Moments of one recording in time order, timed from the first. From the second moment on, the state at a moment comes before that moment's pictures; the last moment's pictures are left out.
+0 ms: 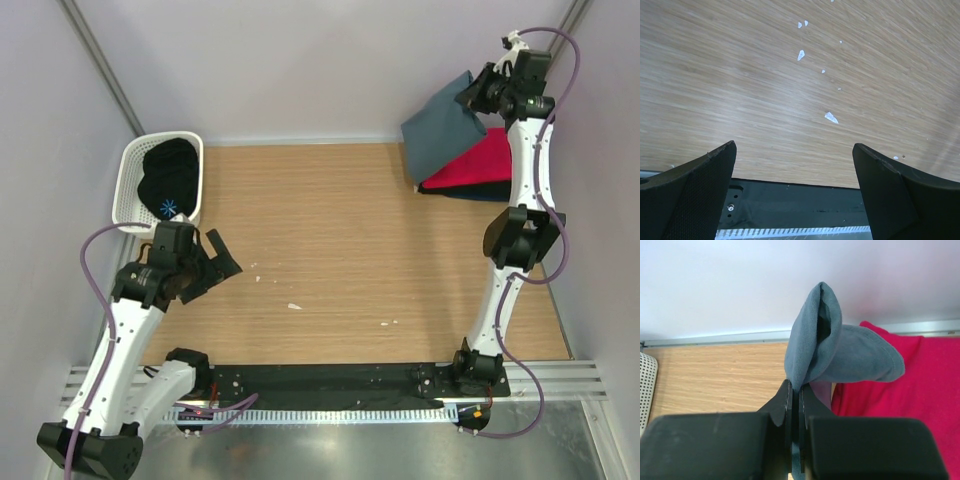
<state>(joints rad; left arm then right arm) -0.22 0.84 0.96 -1.04 0.00 -0.71 -0.18 2.24 2.49 -0.67 -0.43 0.25</state>
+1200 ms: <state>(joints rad) -0.22 0.98 0.95 -1.00 0.03 -0.74 -0.27 2.39 2.49 -0.68 -0.19 0.01</state>
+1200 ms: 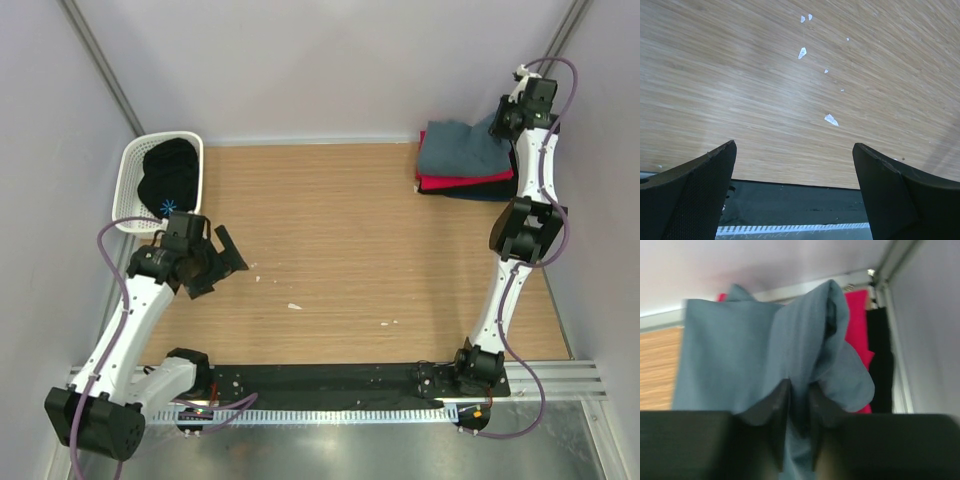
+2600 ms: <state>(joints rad) -0.22 0.95 1.00 -0.94 0.07 -0.71 -0.18 2.47 2.21 -0.42 0.47 -0.03</state>
